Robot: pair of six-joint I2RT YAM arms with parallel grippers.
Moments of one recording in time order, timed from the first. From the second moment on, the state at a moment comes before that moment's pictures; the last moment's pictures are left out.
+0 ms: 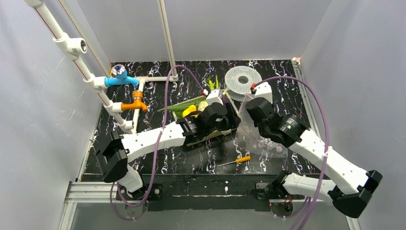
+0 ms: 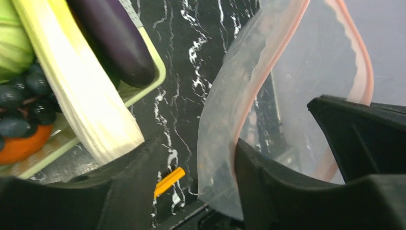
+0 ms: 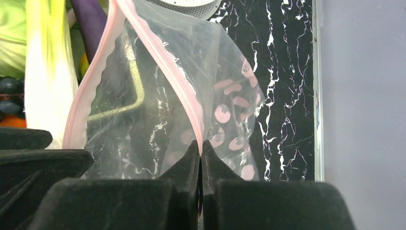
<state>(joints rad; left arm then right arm) -1.08 1.55 1.22 -0.19 -0.33 -0.96 0.84 1.05 1.16 -0.94 0.74 0.34</state>
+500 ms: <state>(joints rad) -0.86 1.30 1.09 -0.24 -0.05 -0.71 0.84 0.95 1.02 -0.77 0.73 0.20</state>
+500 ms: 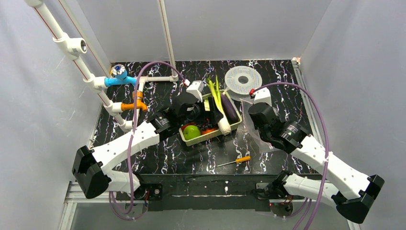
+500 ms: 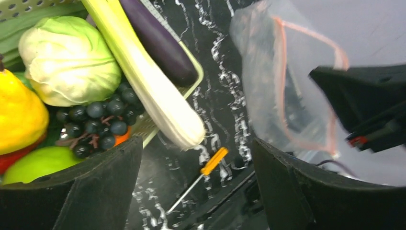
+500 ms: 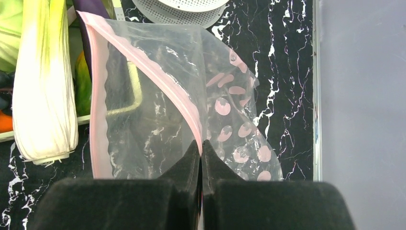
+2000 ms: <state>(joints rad) -0.86 1.74 1.37 -0.46 -0.34 -0.98 0.84 0.91 1.02 -0.77 0.71 0.21</state>
